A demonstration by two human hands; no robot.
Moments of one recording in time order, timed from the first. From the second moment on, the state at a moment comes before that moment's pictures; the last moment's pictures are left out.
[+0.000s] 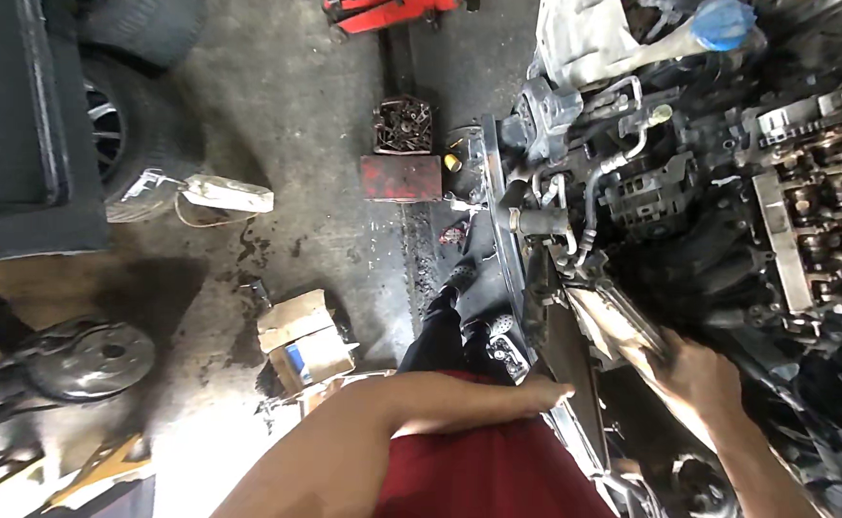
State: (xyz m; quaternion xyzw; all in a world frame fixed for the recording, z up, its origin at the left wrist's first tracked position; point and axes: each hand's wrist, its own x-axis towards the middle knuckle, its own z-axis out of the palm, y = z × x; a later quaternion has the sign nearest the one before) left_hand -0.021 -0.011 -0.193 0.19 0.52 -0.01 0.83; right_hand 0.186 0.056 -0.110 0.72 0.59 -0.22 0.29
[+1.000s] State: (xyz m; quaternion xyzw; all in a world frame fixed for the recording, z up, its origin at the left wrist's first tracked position) left_hand -0.112 0.227 -0.215 0.85 0.41 0.10 0.32; right_hand 0.197 0.059 -0.106 0.71 0.58 -0.26 0.31
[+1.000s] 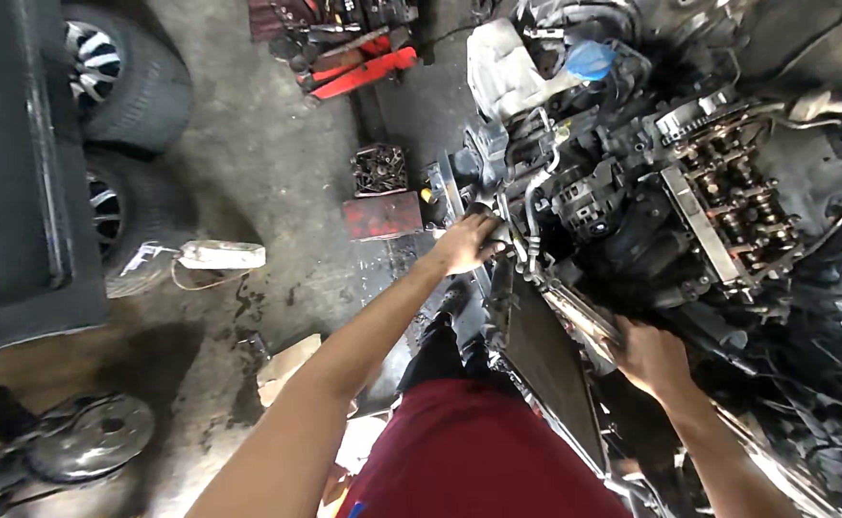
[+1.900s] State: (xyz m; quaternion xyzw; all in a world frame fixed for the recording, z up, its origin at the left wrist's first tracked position) left_hand -0.073 0.214 -0.204 0.83 0.47 -0.09 0.28; right_hand 0.199 0.057 -0.100 0.71 0.58 -0.26 0.30
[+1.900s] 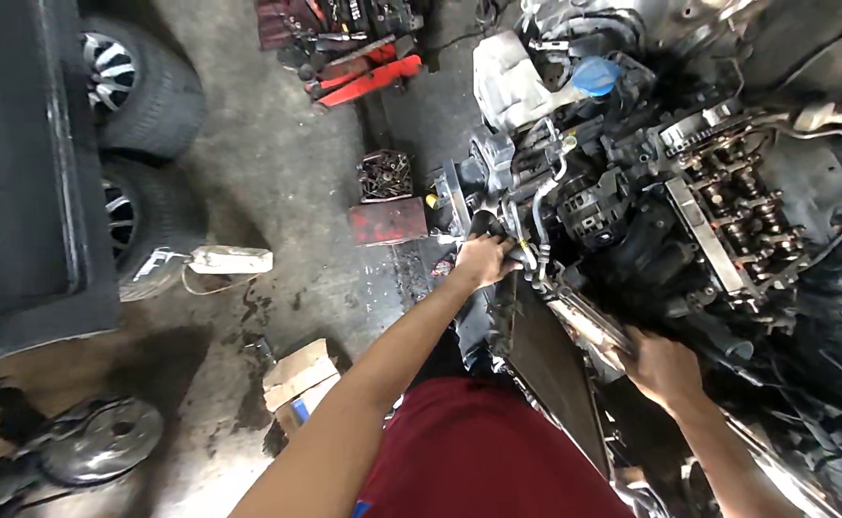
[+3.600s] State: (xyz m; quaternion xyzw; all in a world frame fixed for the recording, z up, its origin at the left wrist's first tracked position) left_hand 0.211 -0.074 -0.188 0.82 0.07 -0.55 0.14; right_hand 0.207 0.025 -0.125 0.76 0.52 -0.38 -0.05
